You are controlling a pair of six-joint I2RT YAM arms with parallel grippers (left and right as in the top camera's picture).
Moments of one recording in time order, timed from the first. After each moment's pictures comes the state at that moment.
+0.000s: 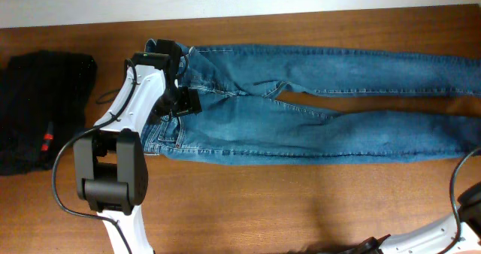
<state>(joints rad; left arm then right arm) -0.18 2.10 1.68 -1.12 0.01 -0.38 -1.04 2.01 1.46 -0.68 0.04 0.23</state>
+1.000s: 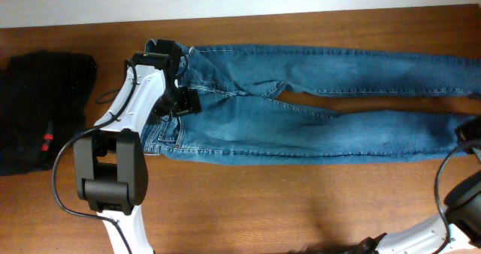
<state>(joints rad) -0.18 2.10 1.68 -1.12 0.01 -0.38 -0.88 1.93 1.41 -0.79 -0.16 0.29</state>
